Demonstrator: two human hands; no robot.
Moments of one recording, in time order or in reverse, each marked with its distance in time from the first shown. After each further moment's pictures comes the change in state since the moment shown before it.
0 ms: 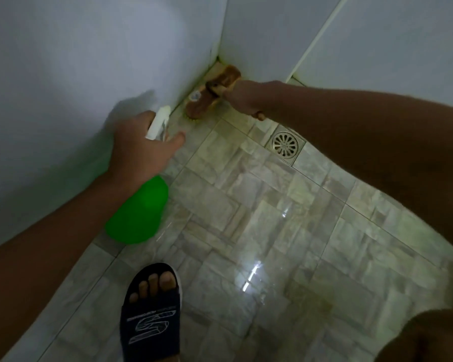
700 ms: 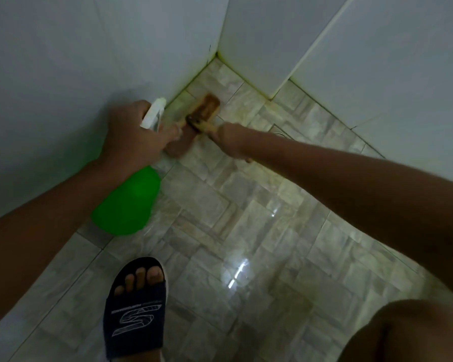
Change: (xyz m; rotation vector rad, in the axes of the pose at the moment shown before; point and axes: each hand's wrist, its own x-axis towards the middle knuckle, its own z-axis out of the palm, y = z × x) left_hand 0.008 -0.004 0.002 0.005 -0.040 -0.008; right_hand -0.044 -0.012 0.063 0.027 -0.060 -0.142
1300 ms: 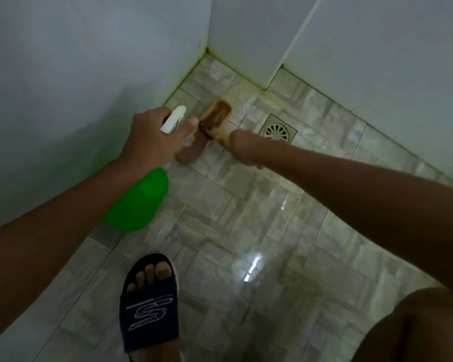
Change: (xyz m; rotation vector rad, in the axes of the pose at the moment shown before) left_hand -0.004 0.023 0.018 -0.008 -0.100 0.066; right_hand -0.020 0.035 0.029 0.041 0.057 0.075
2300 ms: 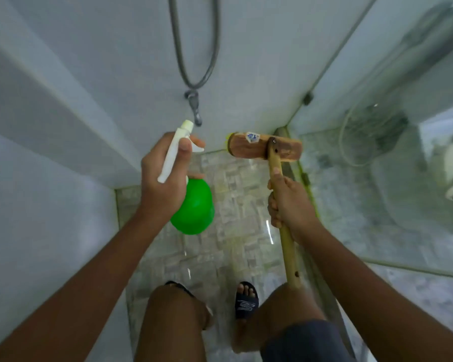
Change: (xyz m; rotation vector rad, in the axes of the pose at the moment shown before) left_hand -0.064 0.654 -0.164 -0.499 -0.545 0.334; right_hand -0.640 -0.004 -0.285 1.731 0.925 0.696
